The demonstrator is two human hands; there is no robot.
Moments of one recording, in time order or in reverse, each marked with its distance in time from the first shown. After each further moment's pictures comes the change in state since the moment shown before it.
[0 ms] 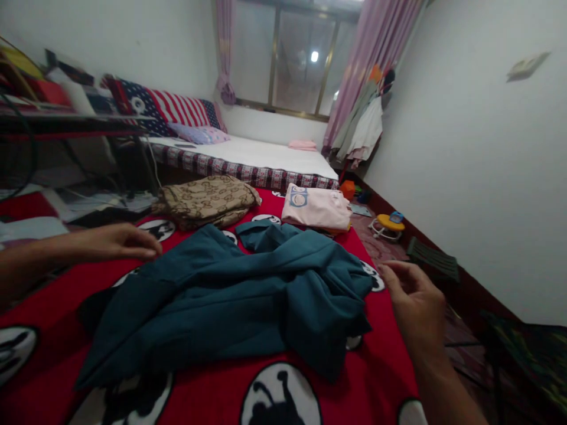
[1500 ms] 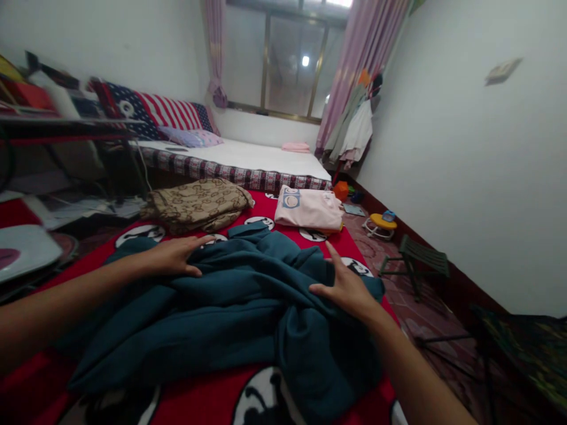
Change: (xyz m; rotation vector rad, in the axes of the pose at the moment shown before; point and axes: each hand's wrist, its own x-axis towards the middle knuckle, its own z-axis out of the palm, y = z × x) left_hand 0.079 0.043 0.061 0.598 0.139 0.091; right_hand 0.011 0.009 0.056 -0.232 -0.660 -0.226
